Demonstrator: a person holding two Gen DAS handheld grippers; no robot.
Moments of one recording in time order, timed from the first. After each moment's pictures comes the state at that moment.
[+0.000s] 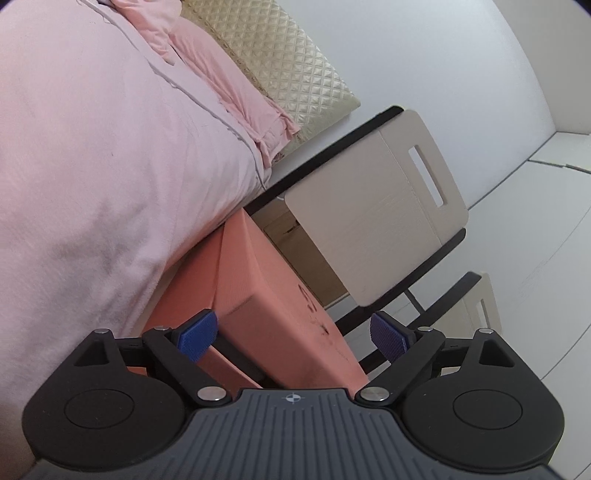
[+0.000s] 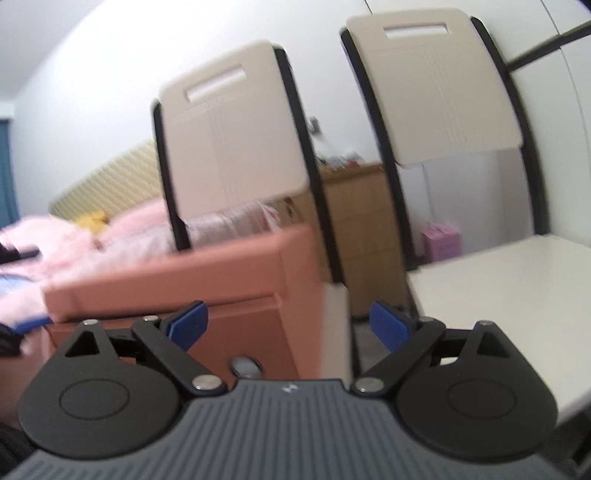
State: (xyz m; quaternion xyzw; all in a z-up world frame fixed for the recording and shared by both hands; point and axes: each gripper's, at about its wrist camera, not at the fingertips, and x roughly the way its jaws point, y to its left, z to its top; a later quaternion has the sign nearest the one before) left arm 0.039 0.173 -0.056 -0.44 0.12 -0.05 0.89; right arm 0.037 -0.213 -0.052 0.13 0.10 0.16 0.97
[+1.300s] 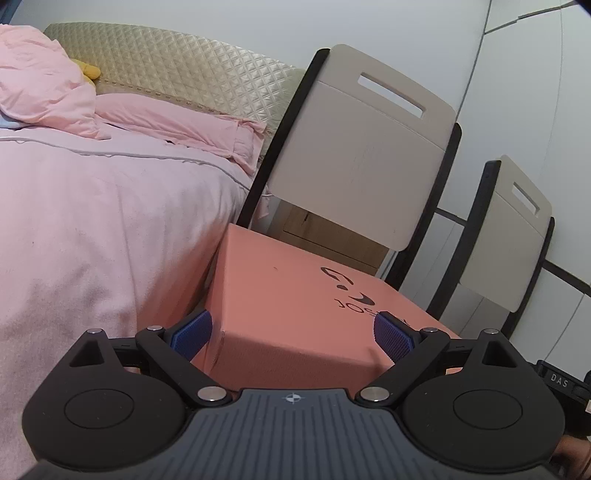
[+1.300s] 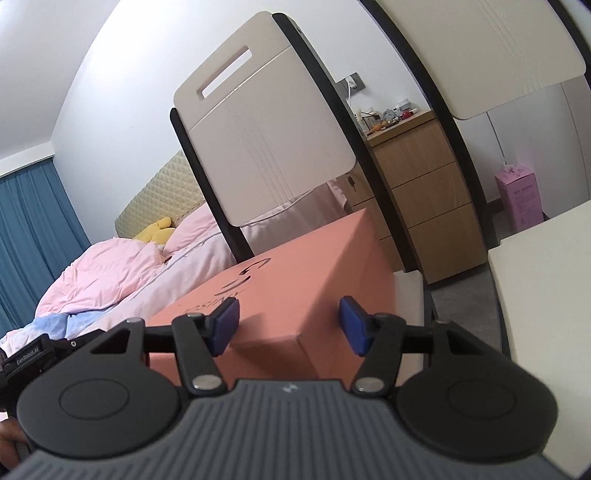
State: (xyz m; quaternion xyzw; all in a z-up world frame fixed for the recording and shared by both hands) left arm 0.062 0.105 -0.039 -0.19 0.16 -0.02 0.97; right arm 0.124 -0.237 -0.038 0.22 0.18 0.28 0.92
